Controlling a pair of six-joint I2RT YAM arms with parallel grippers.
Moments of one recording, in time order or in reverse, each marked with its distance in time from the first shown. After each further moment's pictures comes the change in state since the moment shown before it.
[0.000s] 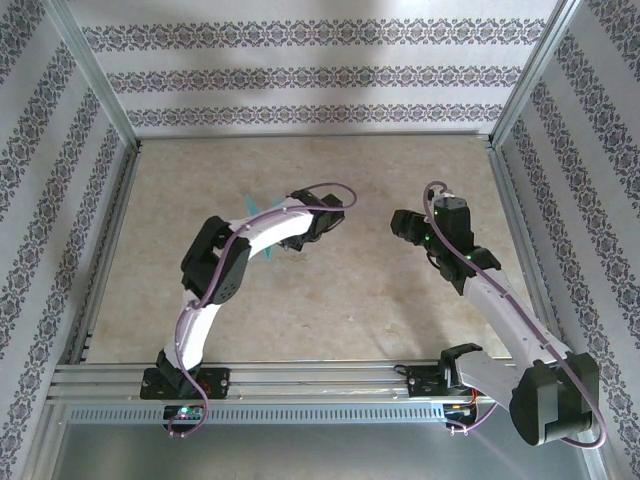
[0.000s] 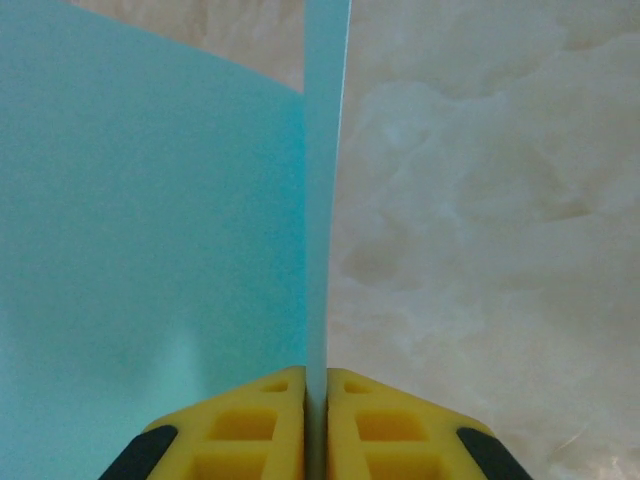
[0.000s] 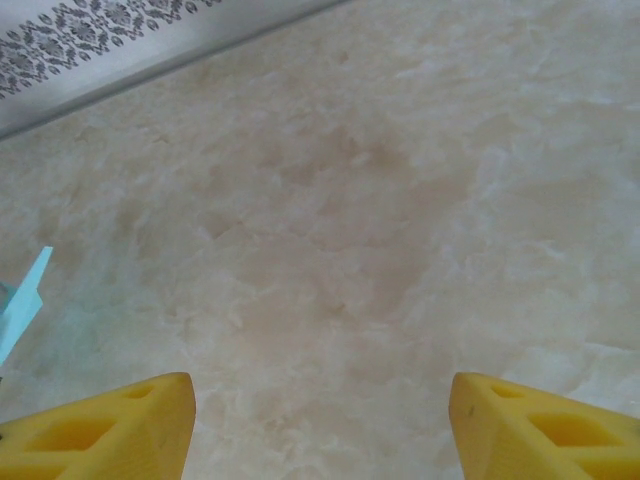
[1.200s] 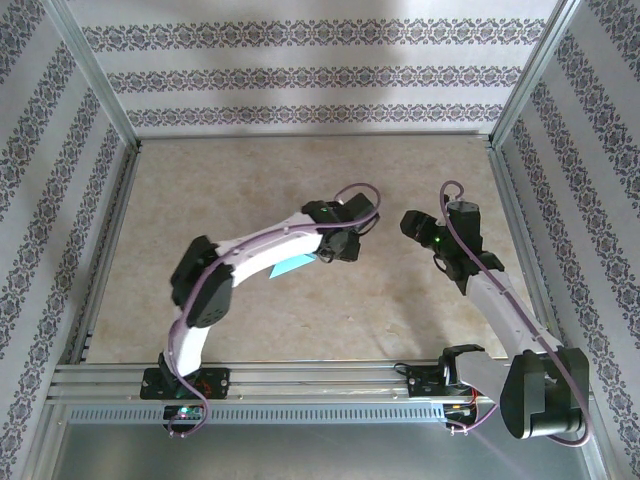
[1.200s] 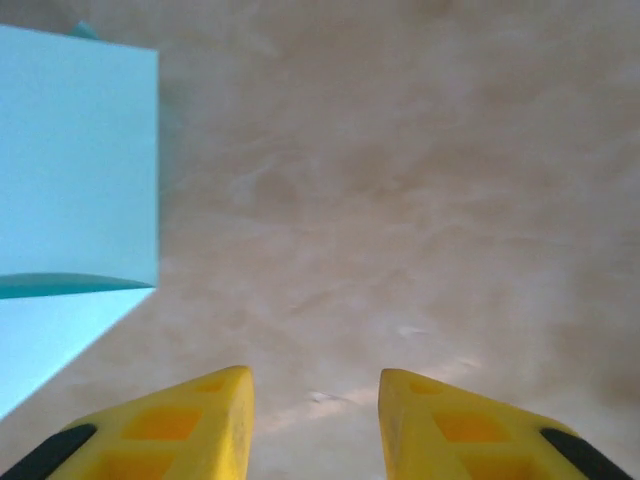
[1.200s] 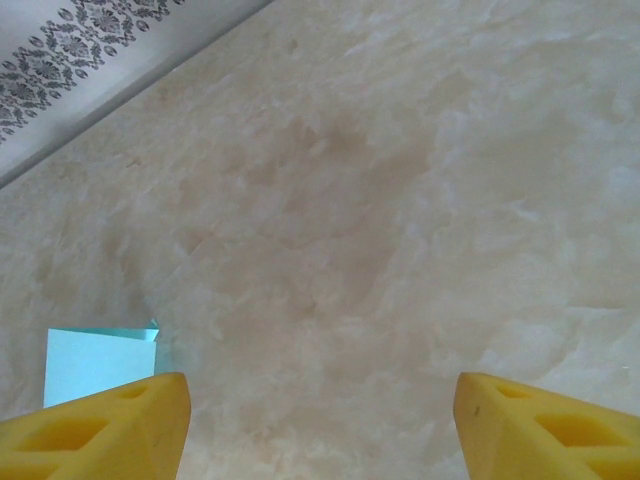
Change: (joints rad) left arm -0.169 -0.235 -0.056 0.360 0.604 -0.115; right arm -0.121 0.036 -0.070 0.087 -0.111 0.095
